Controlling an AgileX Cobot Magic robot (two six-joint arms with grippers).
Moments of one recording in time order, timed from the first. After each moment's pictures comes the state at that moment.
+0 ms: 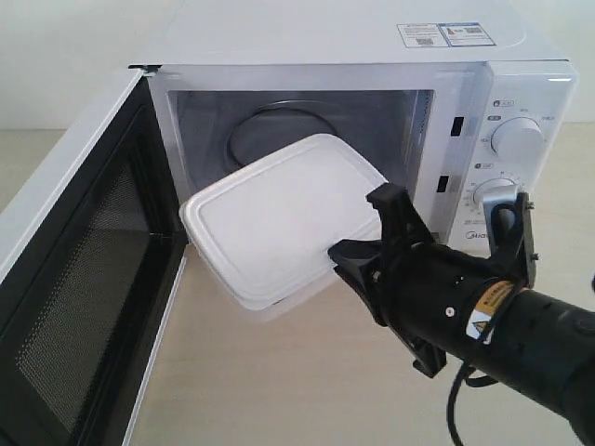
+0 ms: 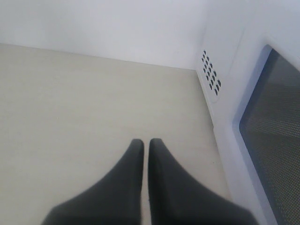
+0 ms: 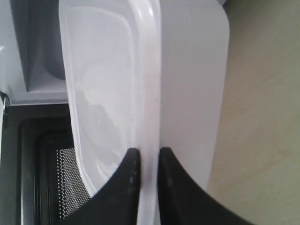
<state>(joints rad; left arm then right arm) 0.01 0.00 0.00 -0.01 0.31 -0.11 0.81 1.48 -0.37 0.19 -0.68 1.37</state>
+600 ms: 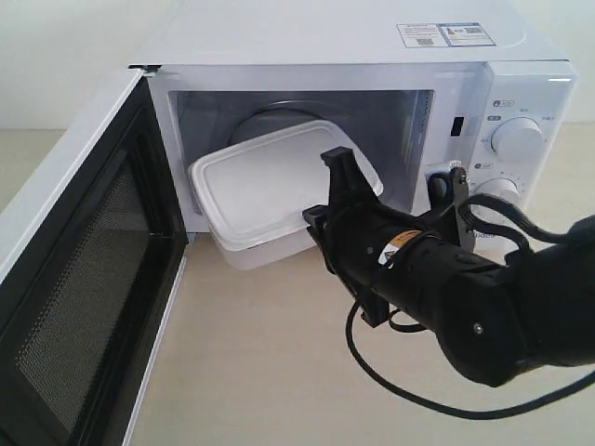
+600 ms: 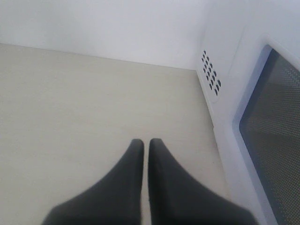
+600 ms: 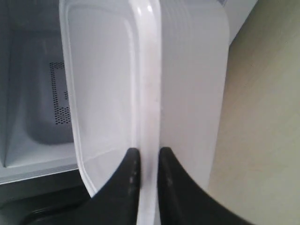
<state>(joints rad) 0.01 0.00 0.00 -0.01 0.31 -0.11 0.81 1.71 -0.64 0.45 -0.64 1.25</state>
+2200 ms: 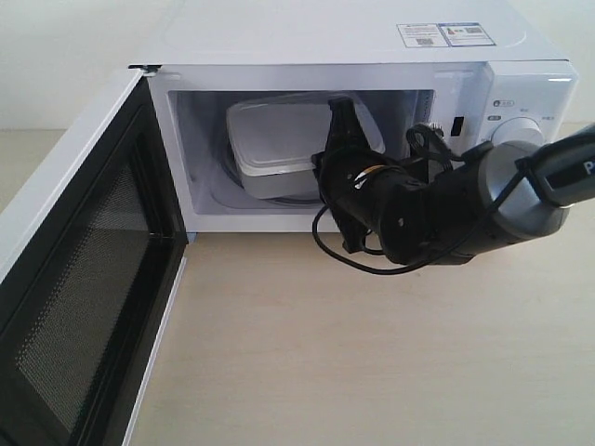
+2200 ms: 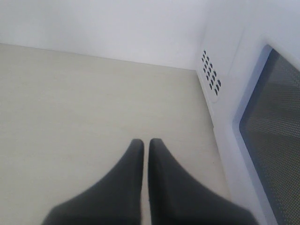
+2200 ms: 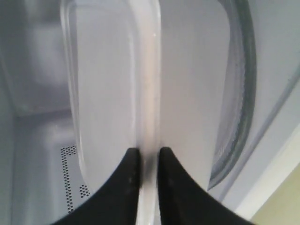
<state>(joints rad) 0.01 0.00 0.00 -0.01 0.31 -0.11 0.64 1.97 -0.98 0.47 -0.58 1.28</state>
